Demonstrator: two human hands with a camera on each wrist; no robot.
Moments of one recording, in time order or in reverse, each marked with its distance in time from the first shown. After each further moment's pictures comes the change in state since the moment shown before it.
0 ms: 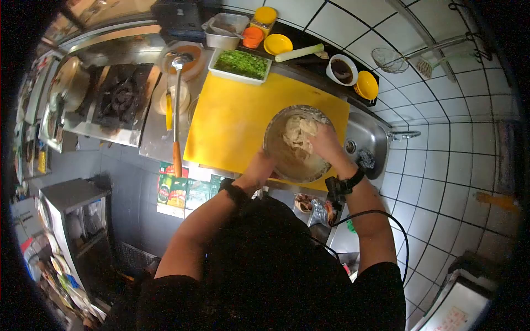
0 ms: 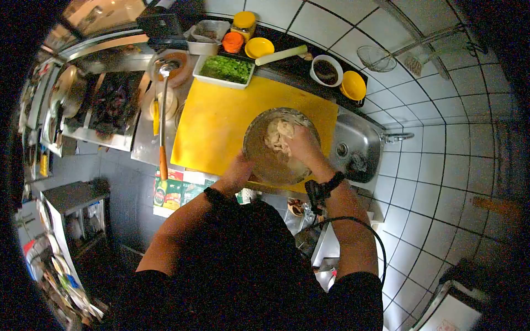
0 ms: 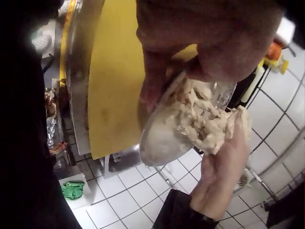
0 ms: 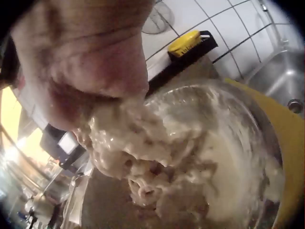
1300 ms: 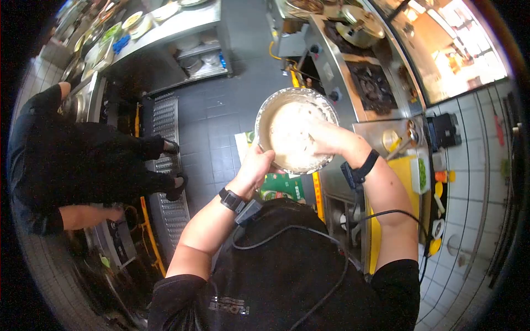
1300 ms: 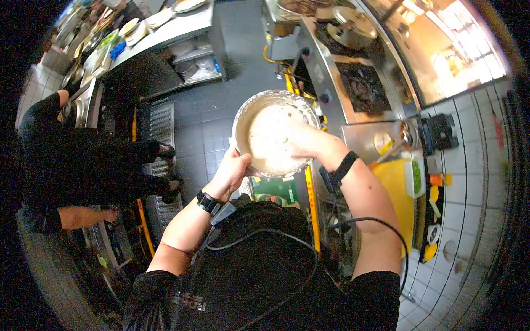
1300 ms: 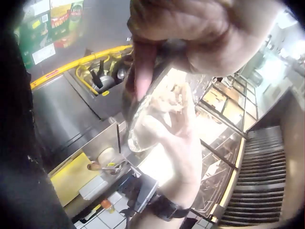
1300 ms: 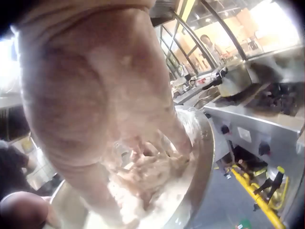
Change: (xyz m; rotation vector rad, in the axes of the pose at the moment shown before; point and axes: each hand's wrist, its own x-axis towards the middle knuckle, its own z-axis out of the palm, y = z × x) left_hand -0.503 -0.072 -0.259 -0.526 0.950 0.689; right_hand -0.145 -0.538 0.312 0.248 -1.249 -1.373
